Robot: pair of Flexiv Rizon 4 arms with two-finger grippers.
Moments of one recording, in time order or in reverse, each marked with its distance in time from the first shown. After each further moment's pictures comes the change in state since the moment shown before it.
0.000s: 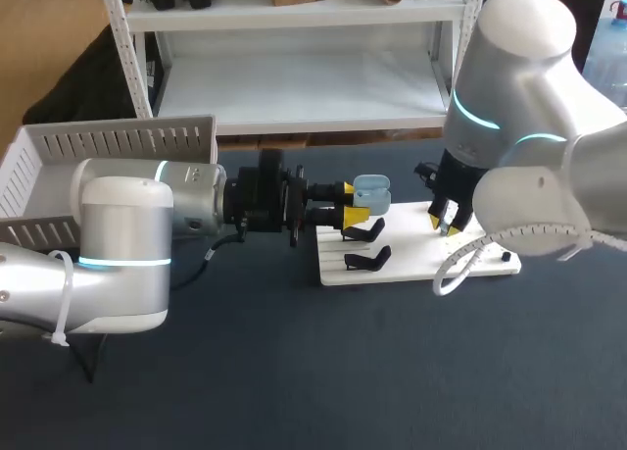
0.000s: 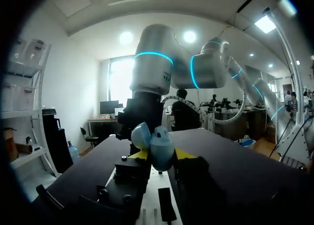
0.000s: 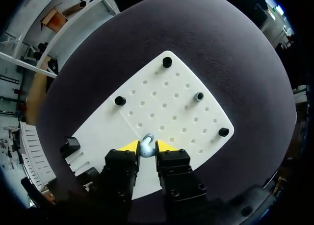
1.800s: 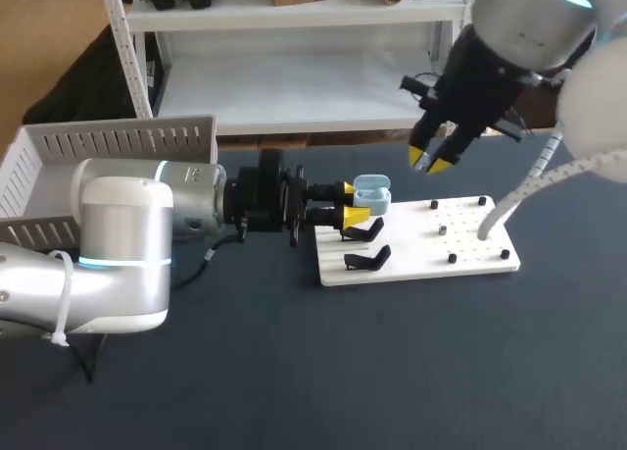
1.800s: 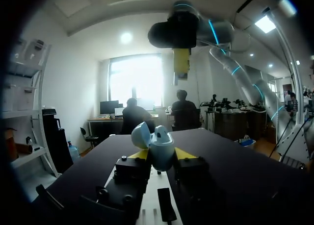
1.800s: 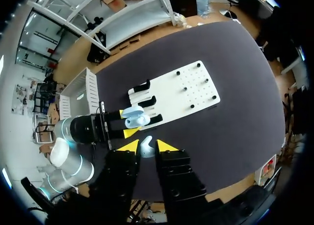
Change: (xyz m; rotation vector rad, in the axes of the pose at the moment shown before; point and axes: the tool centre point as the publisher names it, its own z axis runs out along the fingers) left arm 0.000 0.000 0.000 0.000 0.000 0.000; right arm 0.099 0.035 -0.217 -0.227 0.073 -0.364
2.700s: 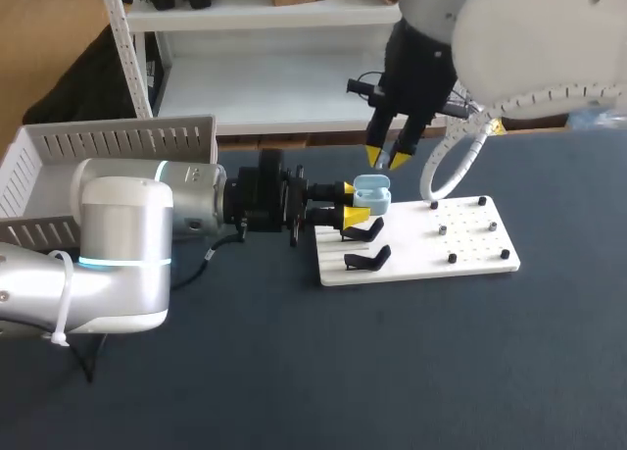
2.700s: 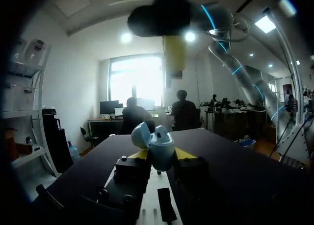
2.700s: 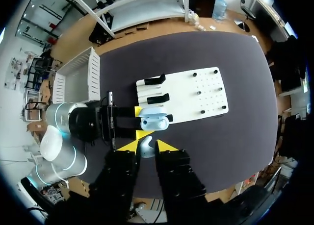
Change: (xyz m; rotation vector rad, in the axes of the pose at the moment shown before) left arm 0.000 0.000 0.000 0.000 0.000 0.000; right arm -0.005 0.040 0.024 0.080 0.088 -0.166
